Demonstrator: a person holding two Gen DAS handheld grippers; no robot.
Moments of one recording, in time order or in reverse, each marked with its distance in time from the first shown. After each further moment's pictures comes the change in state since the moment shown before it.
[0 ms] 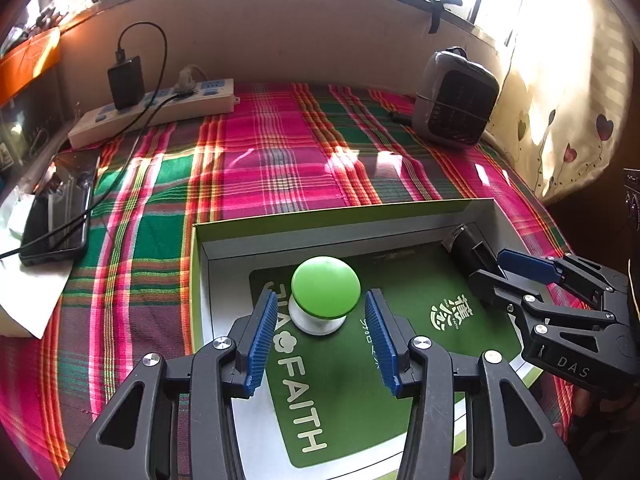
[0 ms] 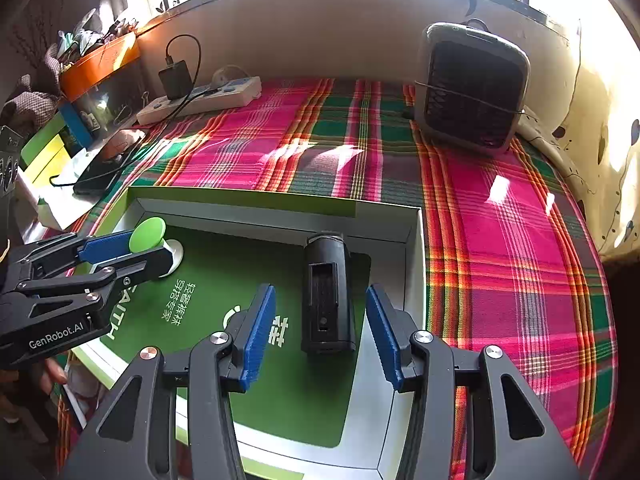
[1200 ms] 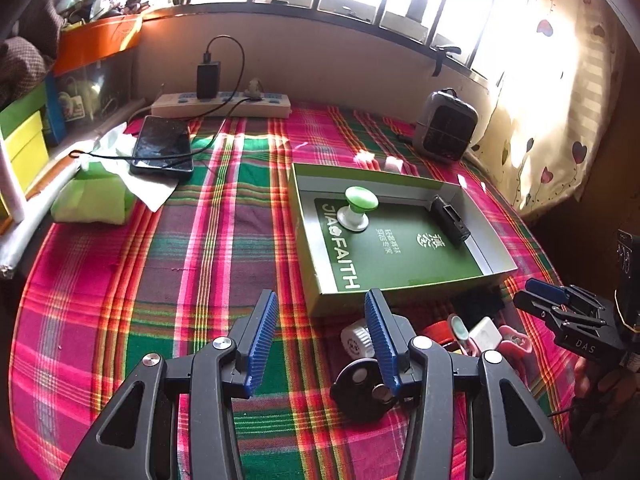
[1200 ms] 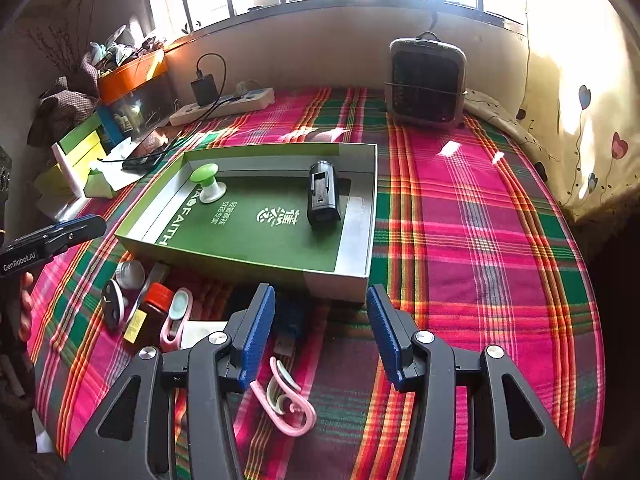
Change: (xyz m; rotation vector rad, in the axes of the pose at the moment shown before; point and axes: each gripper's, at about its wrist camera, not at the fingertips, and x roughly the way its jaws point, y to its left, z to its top) left arm -0.109 0.036 -0.094 -0.108 -0.105 -0.001; right arm -0.085 -0.003 -0.085 0.014 -0.072 0.037
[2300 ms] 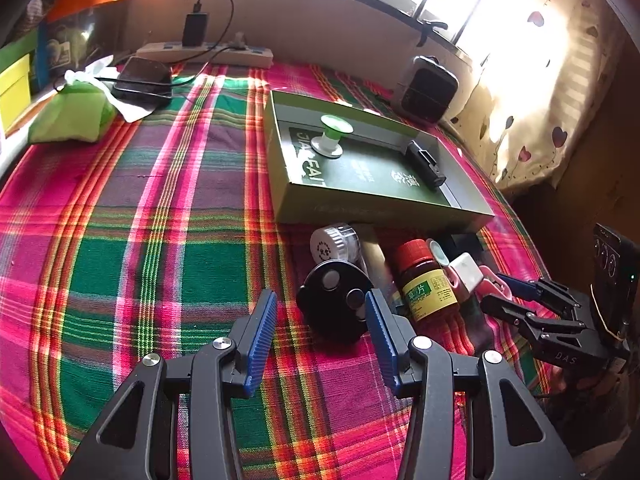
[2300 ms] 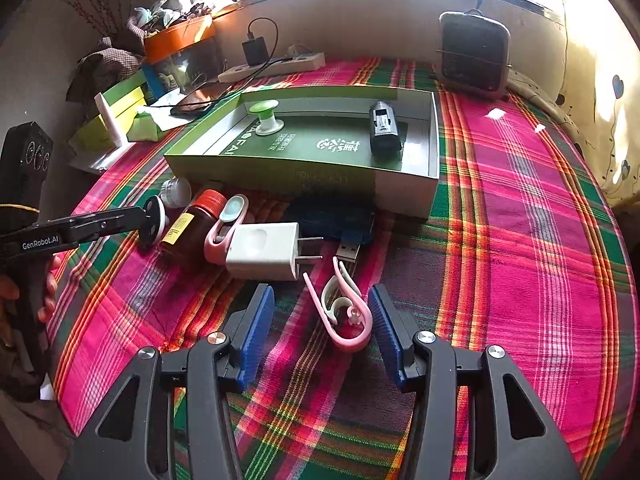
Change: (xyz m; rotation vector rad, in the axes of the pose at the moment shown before) left arm 0.009 -0.004 -0.048 -0.031 0.095 -0.112; right arm 0.000 0.023 -0.048 -0.090 0.063 0.119
